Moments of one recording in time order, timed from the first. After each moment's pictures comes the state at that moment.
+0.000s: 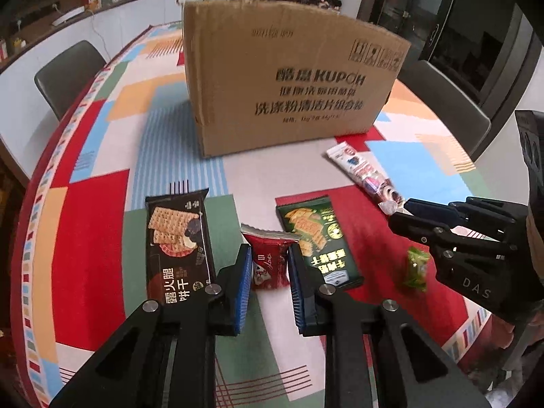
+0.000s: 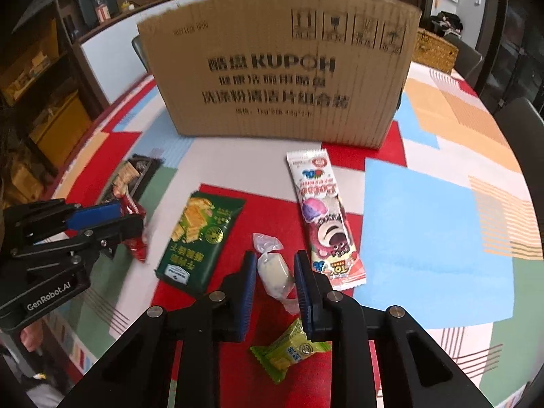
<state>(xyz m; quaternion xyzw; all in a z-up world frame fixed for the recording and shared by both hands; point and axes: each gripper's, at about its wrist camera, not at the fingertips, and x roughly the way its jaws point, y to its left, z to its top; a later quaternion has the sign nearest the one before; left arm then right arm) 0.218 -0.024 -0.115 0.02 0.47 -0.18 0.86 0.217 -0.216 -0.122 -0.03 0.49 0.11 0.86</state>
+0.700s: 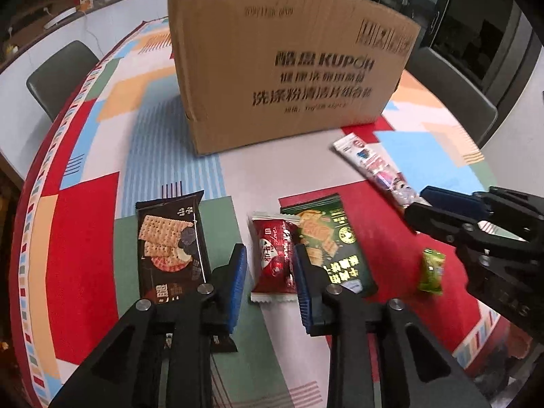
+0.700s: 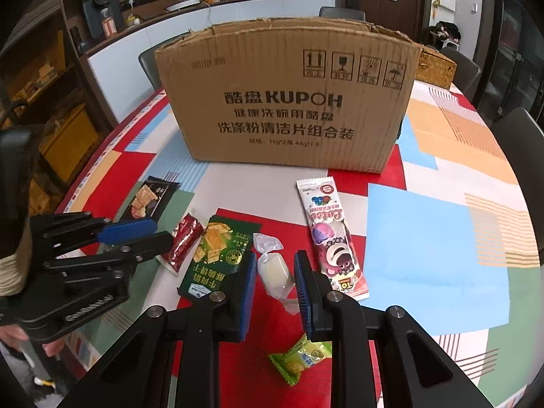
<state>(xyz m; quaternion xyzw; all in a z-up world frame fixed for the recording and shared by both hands) 0.239 -0.035 -0.137 0.04 0.50 -0.18 0.85 0.216 -0.210 -0.105 -0.02 0.47 0.11 0.88</state>
